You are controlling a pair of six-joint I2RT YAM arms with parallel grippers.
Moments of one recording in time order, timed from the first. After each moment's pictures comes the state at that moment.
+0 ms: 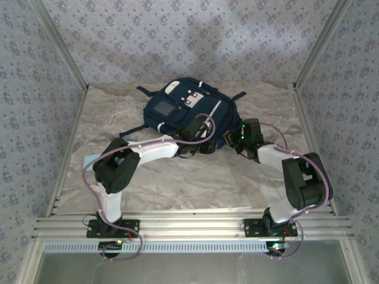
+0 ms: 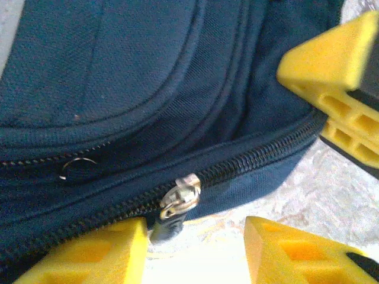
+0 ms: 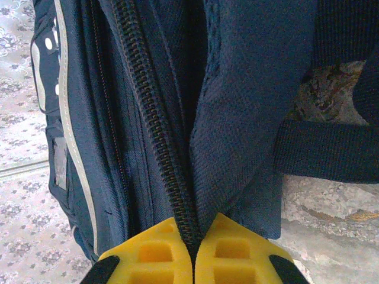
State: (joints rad) left arm -0.85 1.93 1.29 -0.18 0.08 -0.57; right arm 0.26 1.55 0.71 0.17 -0.29 1.22
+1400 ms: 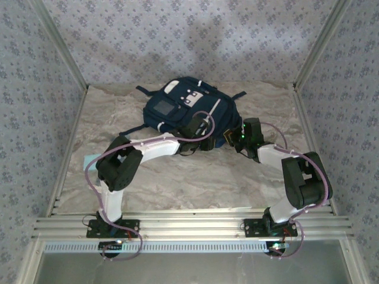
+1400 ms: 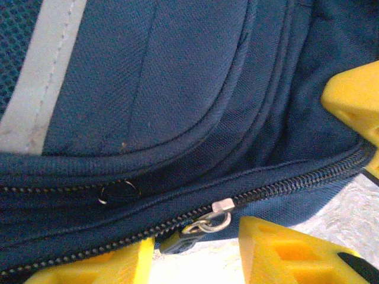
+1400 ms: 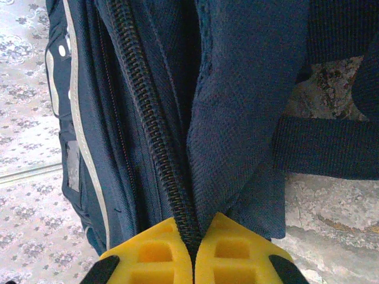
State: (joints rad) left arm -0.83 1.97 1.35 -0.21 0.03 -0.60; right arm 0.25 1.55 0.71 0.21 -0.30 1.24
